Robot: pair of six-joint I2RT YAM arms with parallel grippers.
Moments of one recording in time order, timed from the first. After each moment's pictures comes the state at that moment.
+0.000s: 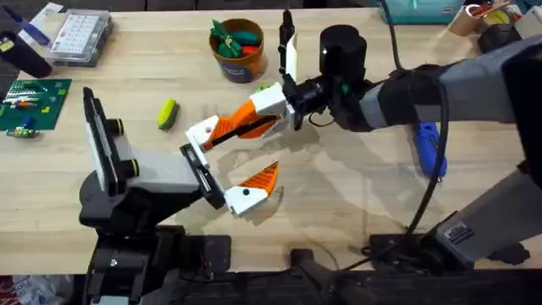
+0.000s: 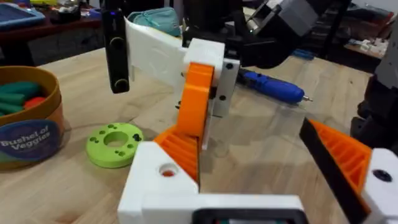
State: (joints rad) left arm -0.03 0.00 0.01 -0.09 0.98 -0.06; right arm 0.54 1.87 0.84 0.78 -1.41 1.30
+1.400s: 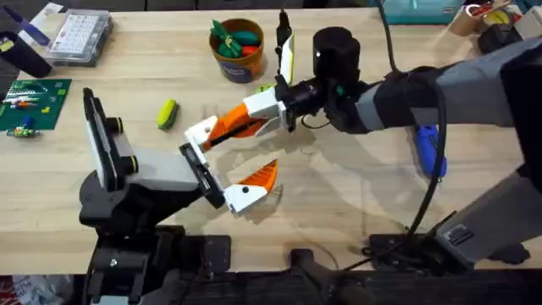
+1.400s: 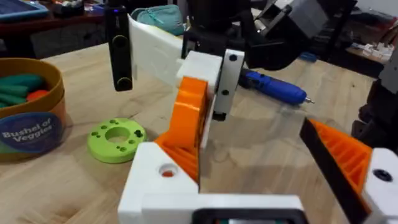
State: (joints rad) left arm -0.03 0.00 0.01 -0.09 0.97 -0.09; right arm 0.58 1.87 0.85 0.76 -1.32 1.32
